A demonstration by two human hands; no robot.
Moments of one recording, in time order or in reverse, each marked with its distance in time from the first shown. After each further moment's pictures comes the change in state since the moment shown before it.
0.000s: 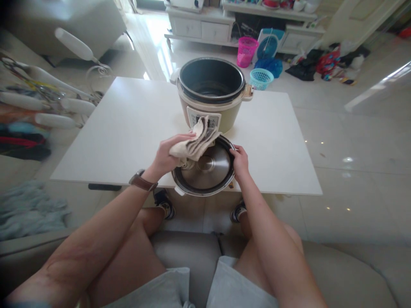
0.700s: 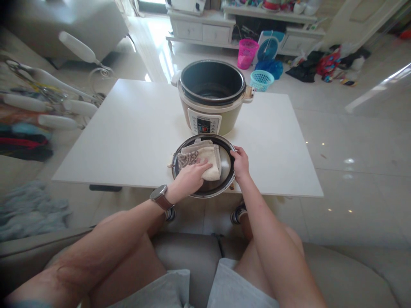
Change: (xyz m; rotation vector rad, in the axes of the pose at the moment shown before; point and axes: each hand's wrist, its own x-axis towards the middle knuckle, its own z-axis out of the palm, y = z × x) left_hand -0.031 0.039 0.060 0.541 -0.493 -0.277; right_hand 0.001 0.001 0.001 0.011 0.014 -0.035
